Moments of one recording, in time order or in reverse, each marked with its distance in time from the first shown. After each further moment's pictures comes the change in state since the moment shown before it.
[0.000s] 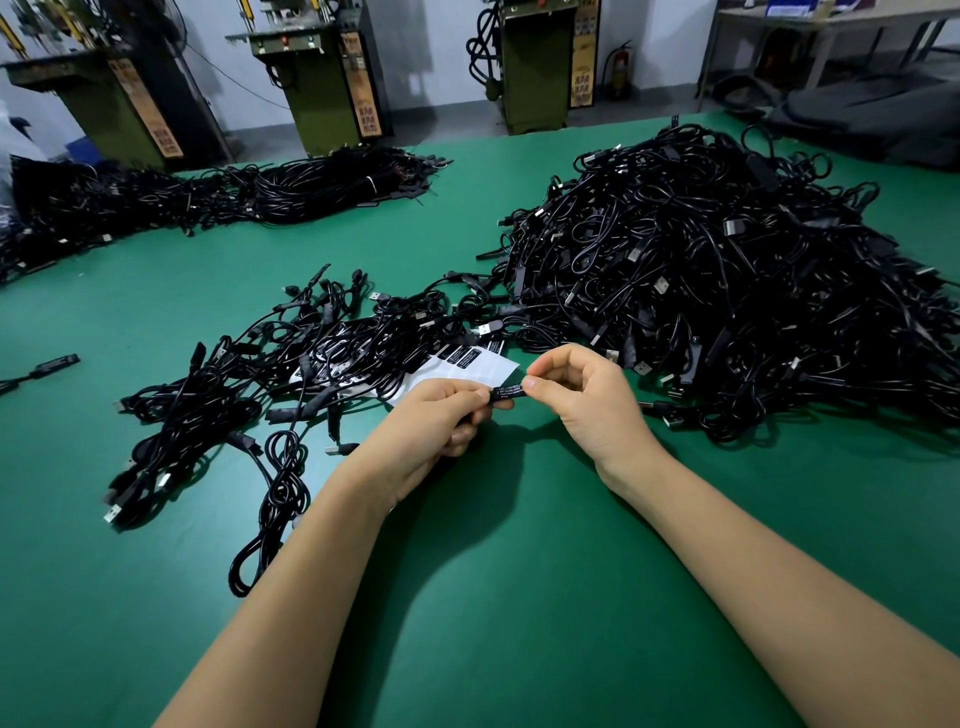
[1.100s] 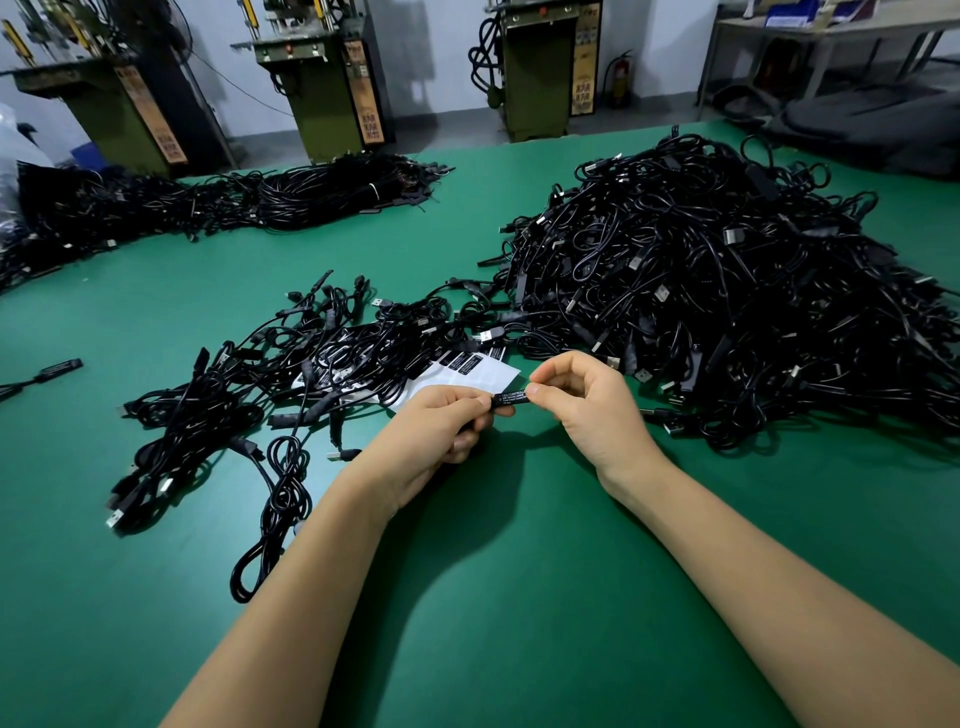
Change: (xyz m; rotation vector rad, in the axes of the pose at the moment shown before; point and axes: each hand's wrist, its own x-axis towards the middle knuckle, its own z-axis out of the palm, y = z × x) left_hand 0.002 -0.004 -0.002 -0.034 0.017 -0.002; right_hand 0.001 0.000 0.000 -0.015 0.009 0.016
